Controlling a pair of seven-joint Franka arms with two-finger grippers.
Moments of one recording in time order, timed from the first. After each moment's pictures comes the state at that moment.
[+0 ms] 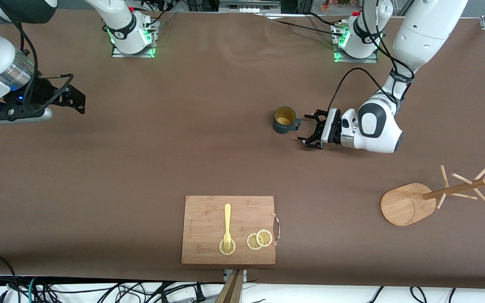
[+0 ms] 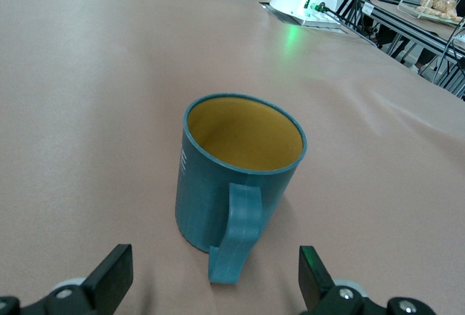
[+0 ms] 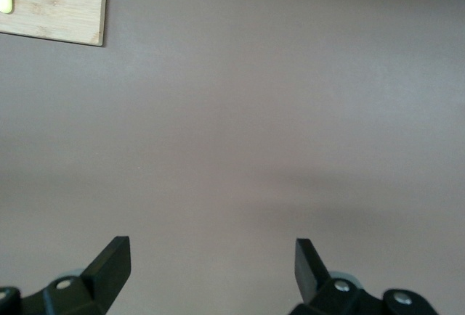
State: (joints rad) left arm -0.09 0.56 -0.12 -2.08 -1.03 2.00 2.32; right arm 0.09 0.03 0.06 -1.65 -0.05 1.67 0.03
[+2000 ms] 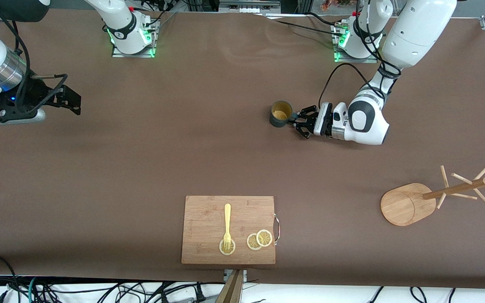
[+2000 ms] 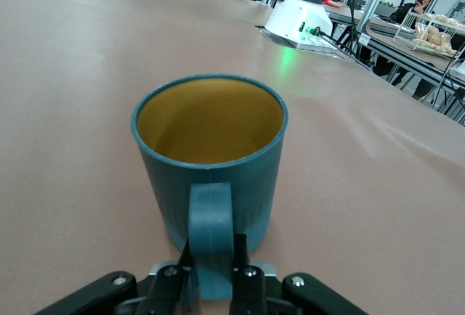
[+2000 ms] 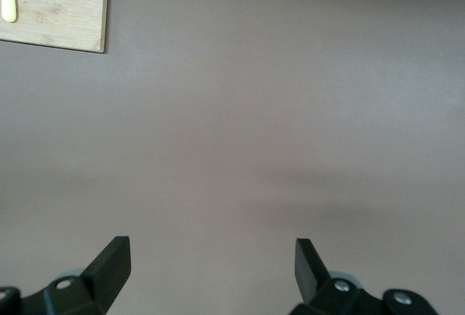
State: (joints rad) left arm -0.12 0.59 -0.12 -2.17 -1.18 2.01 2.43; right arm 0.09 0.07 0.06 -1.58 -0.05 1.63 0.03
